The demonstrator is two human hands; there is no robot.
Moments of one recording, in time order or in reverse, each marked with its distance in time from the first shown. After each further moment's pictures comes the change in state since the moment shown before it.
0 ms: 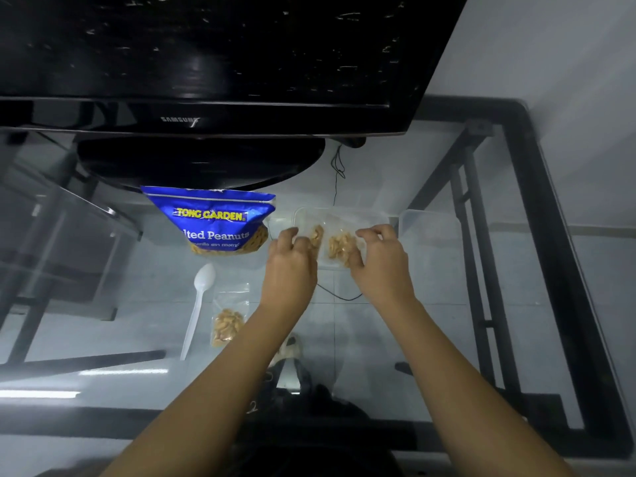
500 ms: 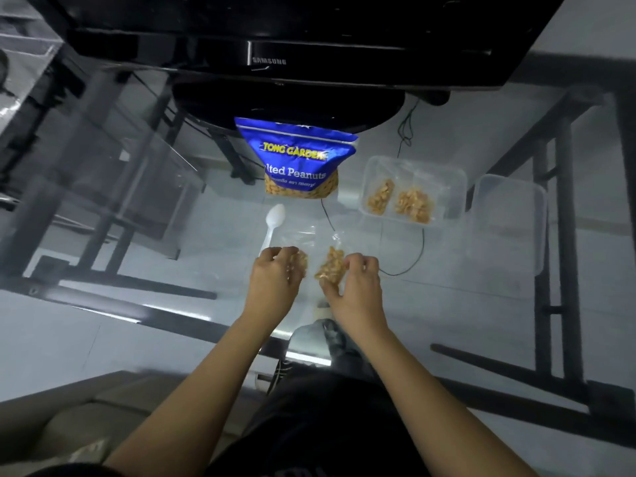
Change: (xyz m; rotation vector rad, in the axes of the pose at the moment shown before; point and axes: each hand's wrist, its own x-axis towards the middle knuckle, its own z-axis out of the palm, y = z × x) left_hand -0.121 -0.091 -0.039 -0.076 -0.175 -0.395; right_hand -0.115 -0.062 0.090 0.223 -0.294 0.075
